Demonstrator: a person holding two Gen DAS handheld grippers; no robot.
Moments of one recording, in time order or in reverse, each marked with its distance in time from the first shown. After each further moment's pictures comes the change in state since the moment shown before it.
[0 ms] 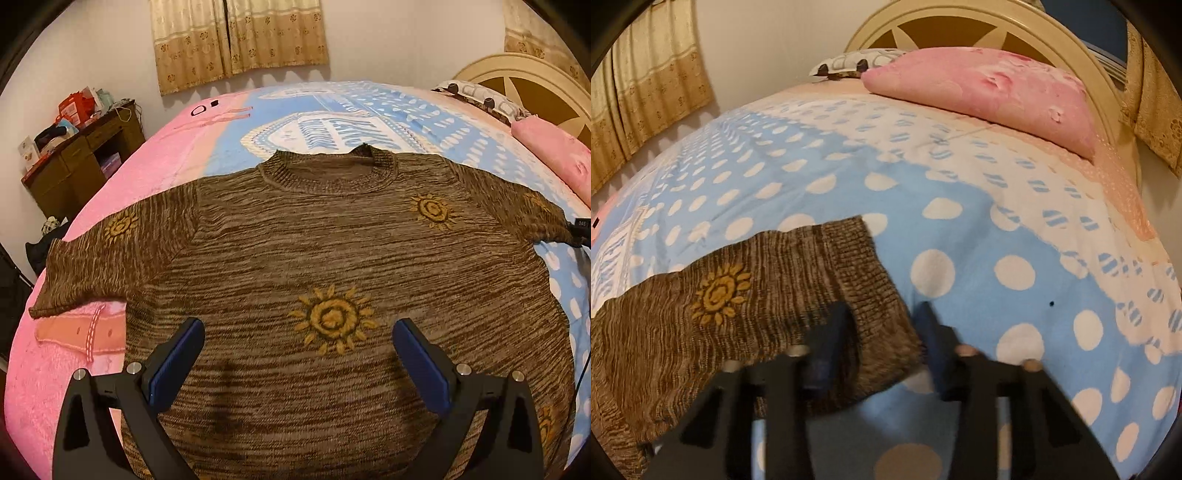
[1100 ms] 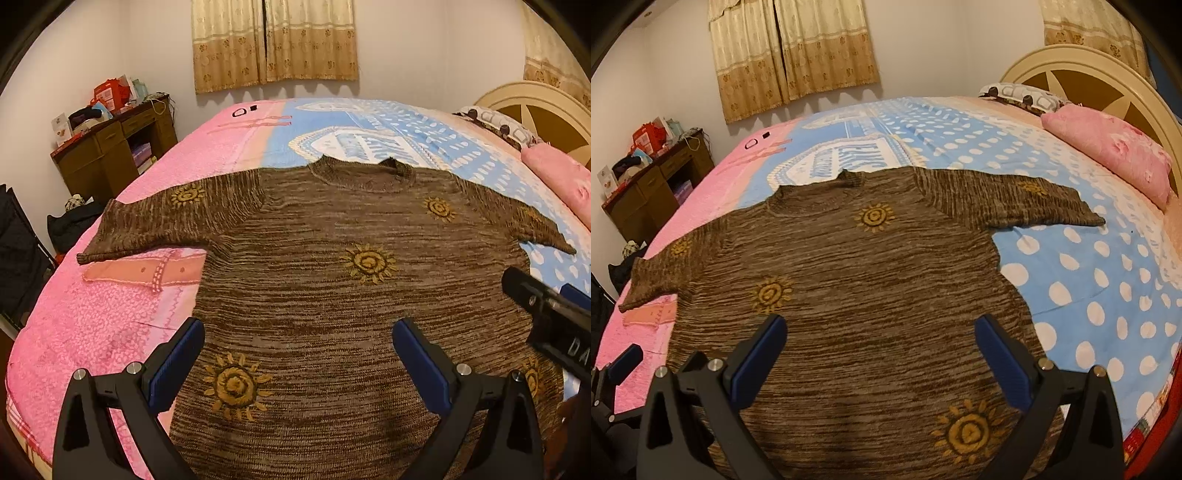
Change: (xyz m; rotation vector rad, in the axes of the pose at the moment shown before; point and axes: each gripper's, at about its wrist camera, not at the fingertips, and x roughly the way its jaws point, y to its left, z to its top) left arm -0.068 0.032 -0.049 -0.089 -0.048 0.051; right arm -0.204 0.191 -0.189 -0.339 -0.045 0.399
